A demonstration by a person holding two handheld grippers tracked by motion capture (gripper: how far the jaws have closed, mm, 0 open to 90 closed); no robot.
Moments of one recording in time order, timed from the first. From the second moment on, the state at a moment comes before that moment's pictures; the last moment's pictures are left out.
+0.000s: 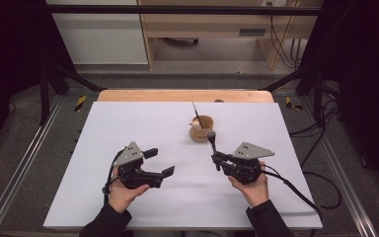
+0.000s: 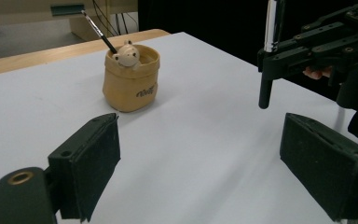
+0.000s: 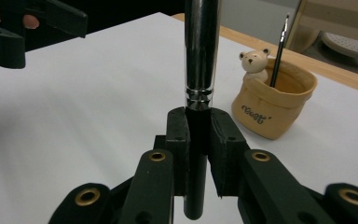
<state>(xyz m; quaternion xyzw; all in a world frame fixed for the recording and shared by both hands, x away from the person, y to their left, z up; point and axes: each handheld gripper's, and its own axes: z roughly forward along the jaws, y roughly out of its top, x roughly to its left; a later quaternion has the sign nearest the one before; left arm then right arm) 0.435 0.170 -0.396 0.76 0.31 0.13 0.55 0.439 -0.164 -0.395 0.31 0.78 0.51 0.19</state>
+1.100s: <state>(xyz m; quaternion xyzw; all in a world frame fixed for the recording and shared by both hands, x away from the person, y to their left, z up) 0.422 0.264 -0.412 0.75 0.37 0.19 0.52 0.453 -0.181 -0.363 0.33 0.75 0.53 0.22</state>
